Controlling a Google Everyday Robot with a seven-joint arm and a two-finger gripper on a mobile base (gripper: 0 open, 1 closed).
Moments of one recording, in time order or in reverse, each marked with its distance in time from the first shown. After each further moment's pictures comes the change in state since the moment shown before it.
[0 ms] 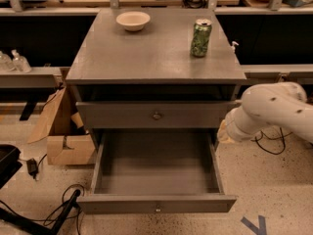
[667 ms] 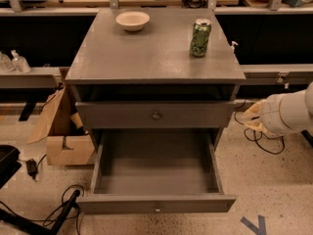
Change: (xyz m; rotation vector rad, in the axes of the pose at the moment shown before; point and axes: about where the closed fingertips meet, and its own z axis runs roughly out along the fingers) arm 0.032 -0.010 -0.124 0.281 -0.048 0.058
